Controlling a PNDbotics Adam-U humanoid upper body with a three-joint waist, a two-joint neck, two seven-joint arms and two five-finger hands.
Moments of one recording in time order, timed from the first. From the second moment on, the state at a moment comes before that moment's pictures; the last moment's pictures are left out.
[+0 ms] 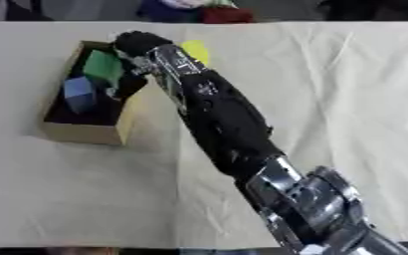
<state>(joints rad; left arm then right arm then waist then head) -0.13 0.36 0.31 -1.98 -0.11 -0.22 0.24 -1.27 0.19 0.17 -0.60 1.26 -0.20 0.28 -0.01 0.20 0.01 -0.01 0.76</state>
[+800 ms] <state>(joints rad) -0.13 0.36 0.31 -1.98 -0.11 -0.22 0.24 -1.27 0.22 0.17 -0.69 1.42 -0.23 0.27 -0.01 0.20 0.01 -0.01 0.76</state>
